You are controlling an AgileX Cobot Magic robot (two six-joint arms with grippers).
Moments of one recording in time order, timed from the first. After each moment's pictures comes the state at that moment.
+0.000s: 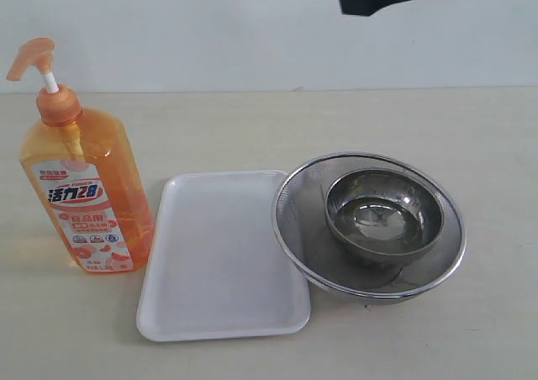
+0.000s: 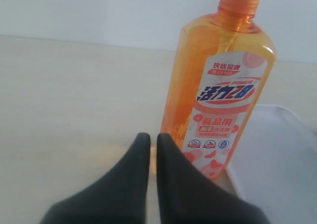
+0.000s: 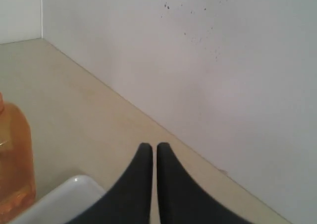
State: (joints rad) left arm -0.11 0.00 0.00 0.05 0.31 -0.17; right arm 0.58 1.16 -1.01 0.61 0.16 -0.88
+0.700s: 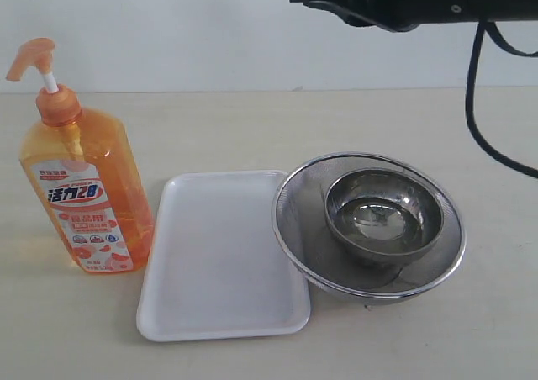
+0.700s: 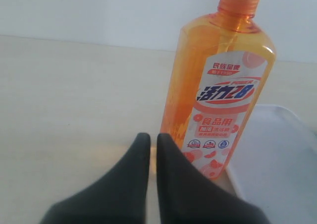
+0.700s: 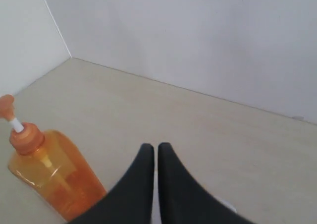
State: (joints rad) left arm -0.11 0.00 0.00 0.05 0.31 -0.17; right arm 0.57 1.27 -1.01 0.99 0.20 -0.82
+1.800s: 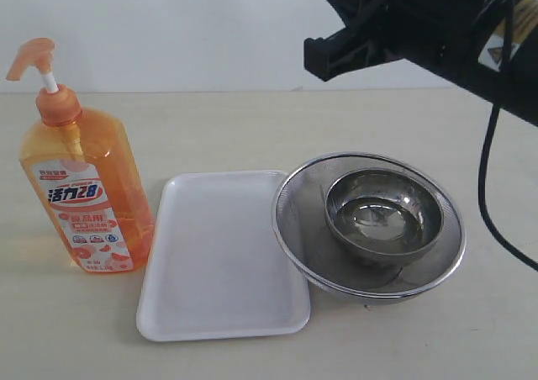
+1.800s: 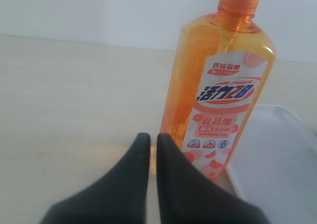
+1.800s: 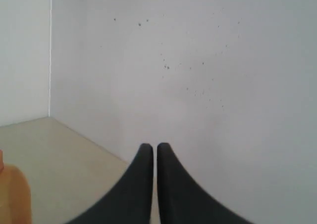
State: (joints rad) left arm -0.11 0.00 0.00 0.05 0.31 -0.17; right arm 0.55 1.29 -0.71 -0.28 -0.61 0.12
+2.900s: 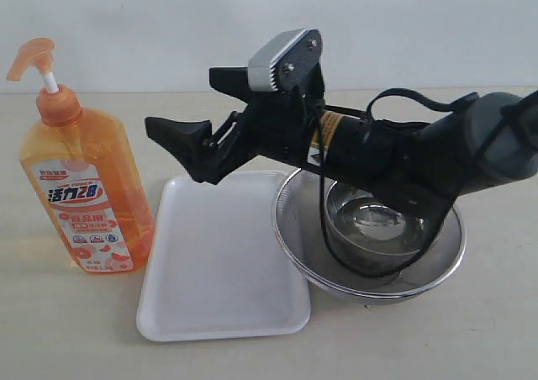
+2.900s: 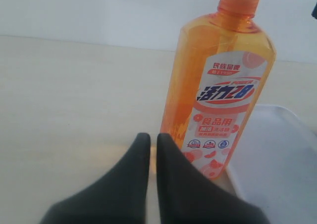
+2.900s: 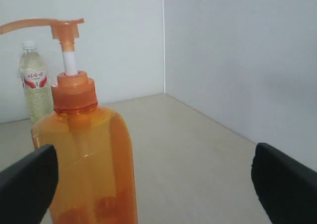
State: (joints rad) left arm -0.11 0.00 0.00 0.05 0.31 -0.17; right arm 0.60 1.93 -0.96 -0.63 -1.07 0.38
